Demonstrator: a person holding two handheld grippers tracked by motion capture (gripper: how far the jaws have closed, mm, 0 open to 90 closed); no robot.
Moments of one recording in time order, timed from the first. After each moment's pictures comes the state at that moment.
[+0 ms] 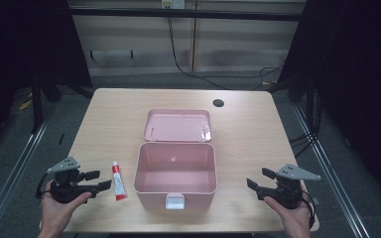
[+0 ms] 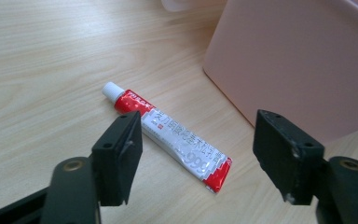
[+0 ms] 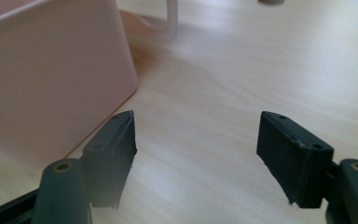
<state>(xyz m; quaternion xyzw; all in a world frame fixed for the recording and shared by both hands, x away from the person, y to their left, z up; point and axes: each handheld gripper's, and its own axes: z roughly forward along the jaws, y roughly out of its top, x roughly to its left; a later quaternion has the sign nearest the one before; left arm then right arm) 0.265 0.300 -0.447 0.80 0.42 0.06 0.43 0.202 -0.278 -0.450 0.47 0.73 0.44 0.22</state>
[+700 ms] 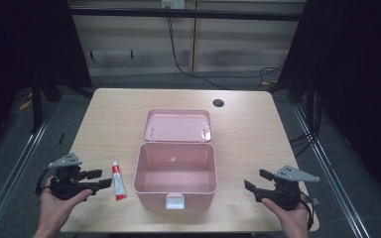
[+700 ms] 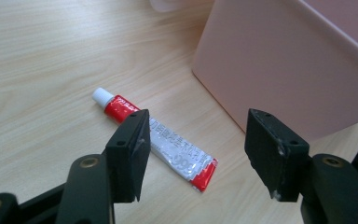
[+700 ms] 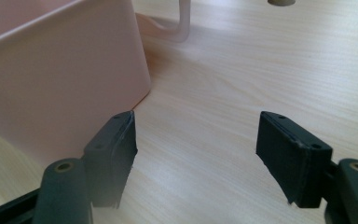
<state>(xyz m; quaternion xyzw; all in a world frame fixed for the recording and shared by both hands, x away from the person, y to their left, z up) 0.269 0.289 -0.426 0.82 0.41 0.04 0.41 0.198 -0.272 -0.447 0.47 0.73 0.45 0.20</state>
